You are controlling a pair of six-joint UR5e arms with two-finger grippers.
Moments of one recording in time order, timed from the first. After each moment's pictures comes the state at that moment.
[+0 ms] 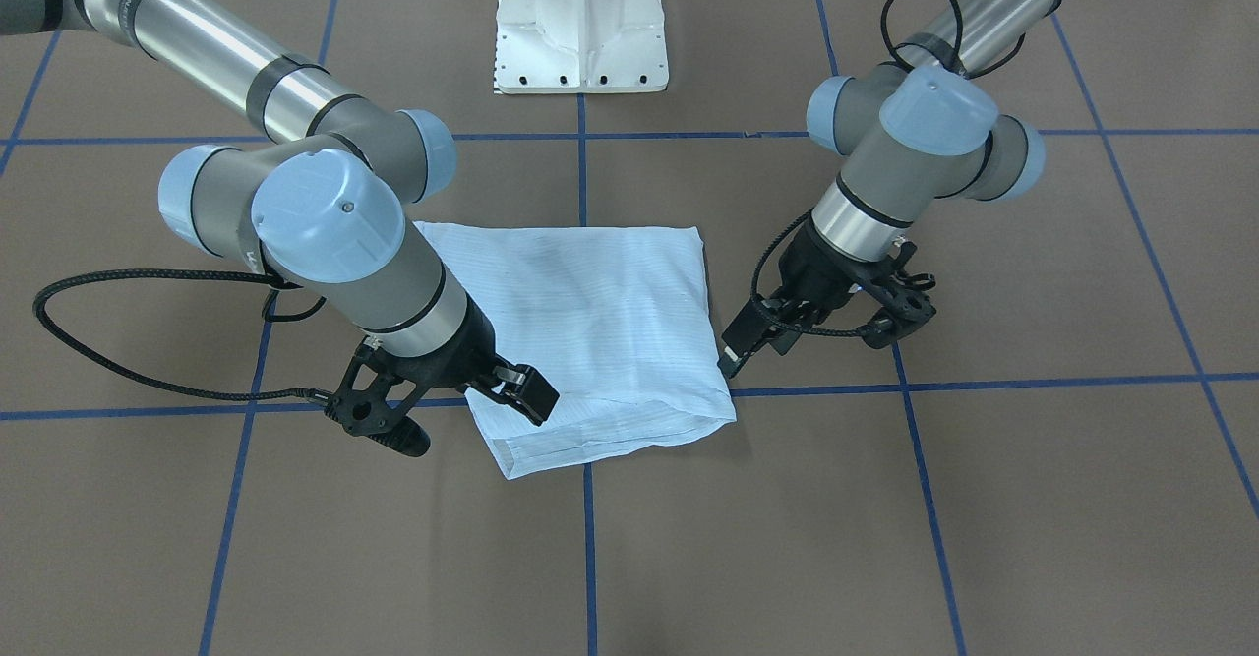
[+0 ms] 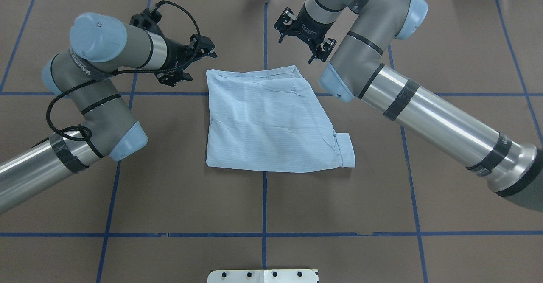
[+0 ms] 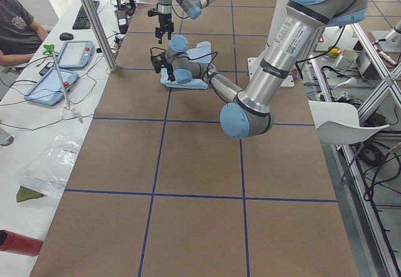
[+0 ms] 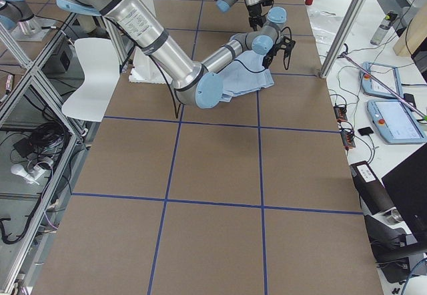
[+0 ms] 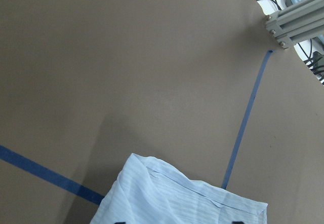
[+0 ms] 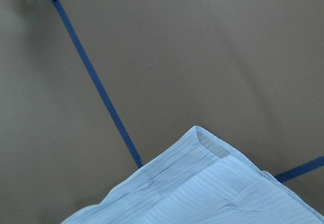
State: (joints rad) left arm -0.81 -2.11 -1.52 -2.29 -1.97 -1.73; right arm 0.84 -0.71 1.29 -1.25 2.15 1.53
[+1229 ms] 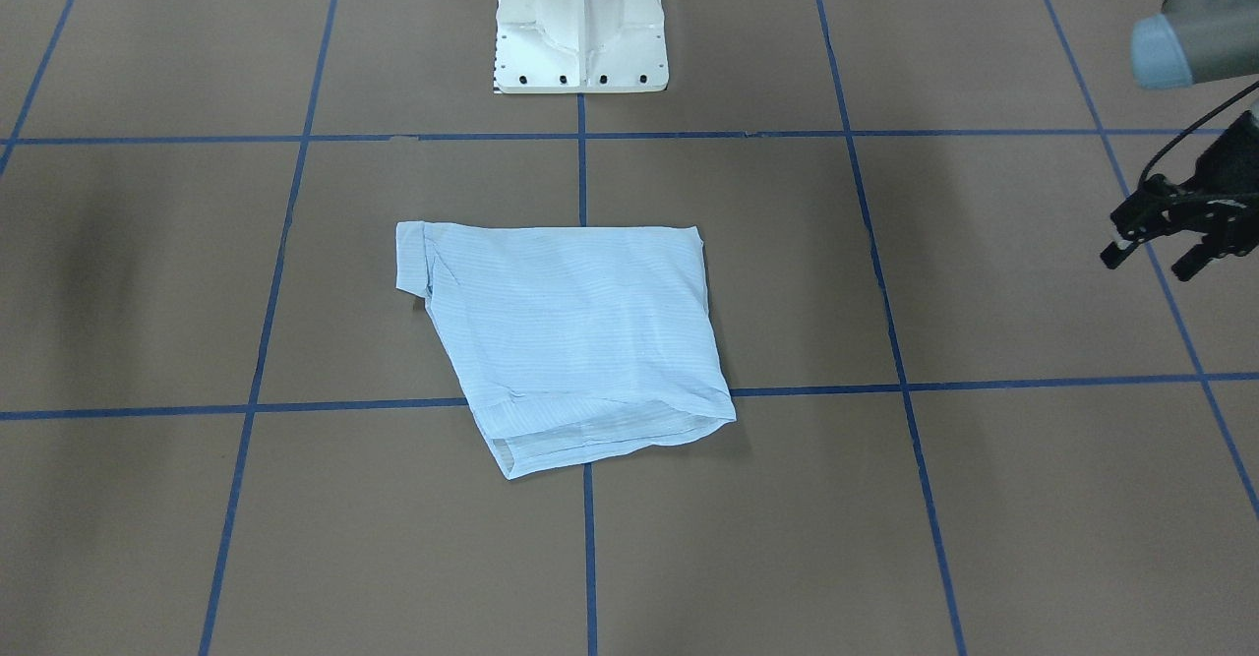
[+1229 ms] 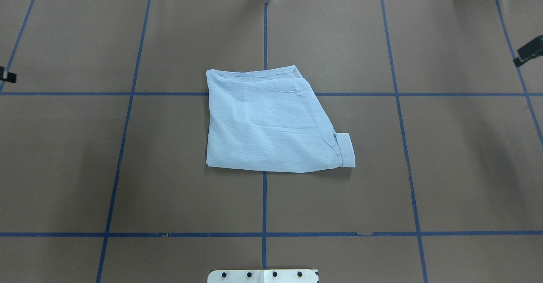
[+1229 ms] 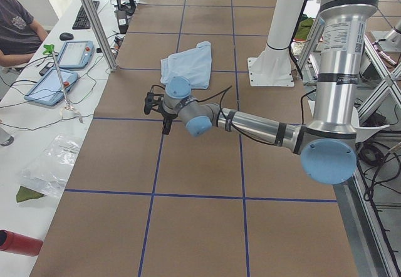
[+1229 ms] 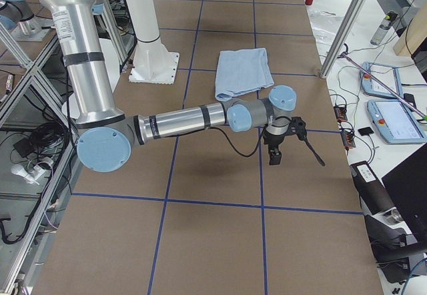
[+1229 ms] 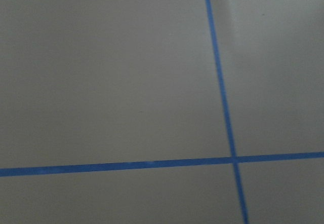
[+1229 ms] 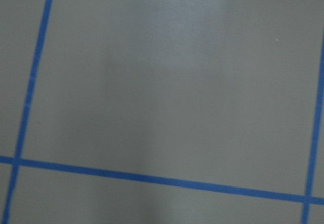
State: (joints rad) left arm -1.29 -1.52 -1.71 -2.22 -2.30 -0.56; right arm 1.38 -1.40 1.58 -1.51 2.27 0.12
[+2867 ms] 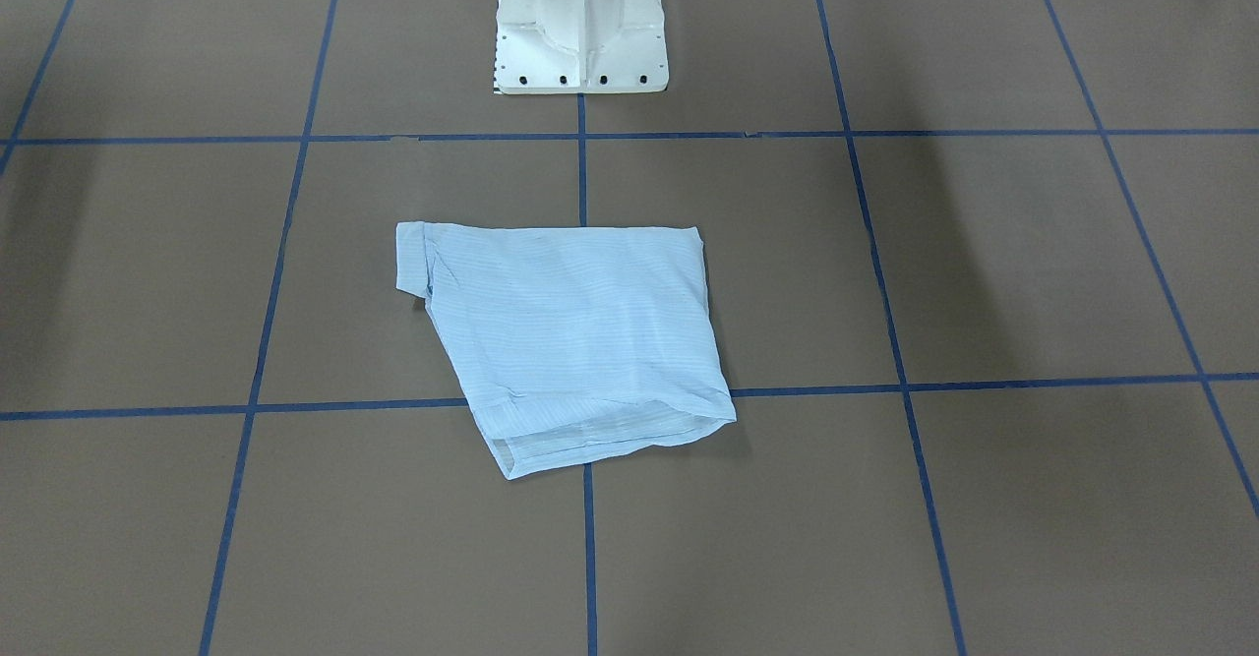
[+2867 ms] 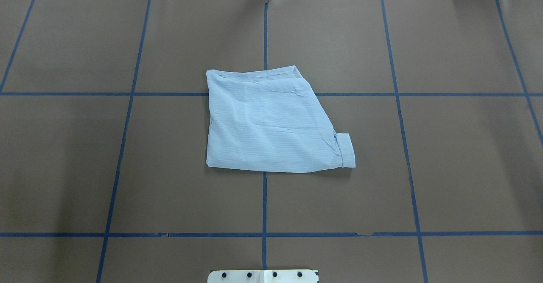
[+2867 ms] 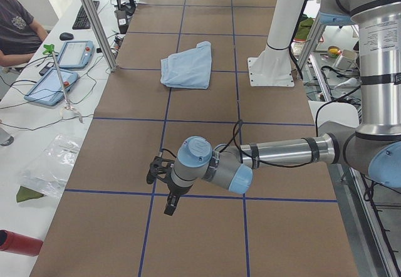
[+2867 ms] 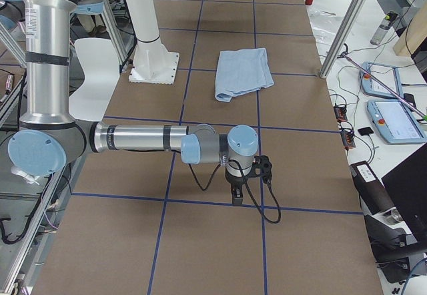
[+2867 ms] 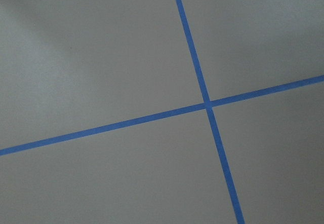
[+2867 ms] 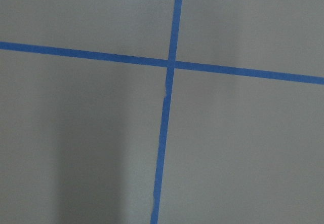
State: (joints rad) left arm -1.60 -1.47 -1.61 -1.95 -2.24 -0.04; right arm 1.51 -1.65 1.67 -1.54 2.30 -0.01
